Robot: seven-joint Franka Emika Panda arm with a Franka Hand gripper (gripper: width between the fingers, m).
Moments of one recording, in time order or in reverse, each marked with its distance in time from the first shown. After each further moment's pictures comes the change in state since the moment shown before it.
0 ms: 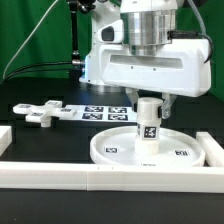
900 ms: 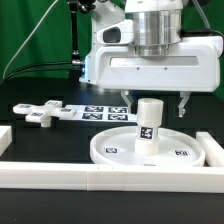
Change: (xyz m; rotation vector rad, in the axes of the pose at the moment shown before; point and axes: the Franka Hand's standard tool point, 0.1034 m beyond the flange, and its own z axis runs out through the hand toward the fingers) arm -0.004 -0.007 0.000 -0.003 -0.006 -0.490
